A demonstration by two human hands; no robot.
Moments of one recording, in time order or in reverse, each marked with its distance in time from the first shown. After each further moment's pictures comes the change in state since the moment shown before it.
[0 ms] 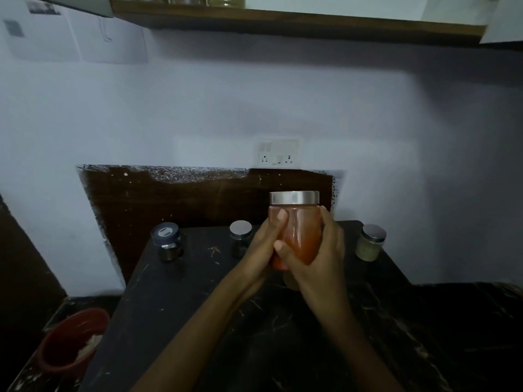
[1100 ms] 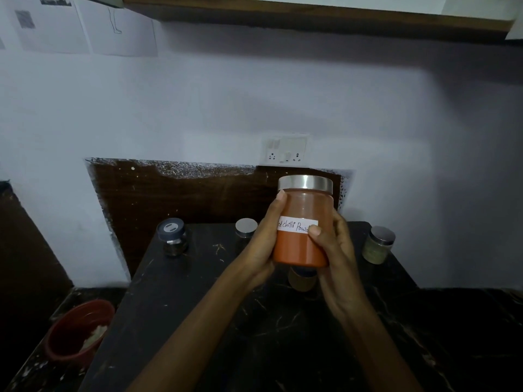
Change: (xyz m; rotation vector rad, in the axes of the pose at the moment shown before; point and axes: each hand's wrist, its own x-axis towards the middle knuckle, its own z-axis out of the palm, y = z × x) left_hand 0.005 0.016 -0.001 -0.113 0.054 -0.010; right_hand 0.022 0.005 -0.002 0.685 -0.197 0.208
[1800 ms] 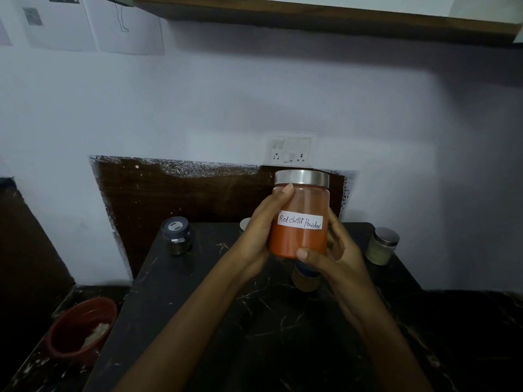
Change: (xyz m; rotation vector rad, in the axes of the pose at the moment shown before) left_hand -0.005 0.019 -0.017 0.058 0.029 0.088; right_hand -0.008 -0.003 -0.001 -0.231 -0.170 0.001
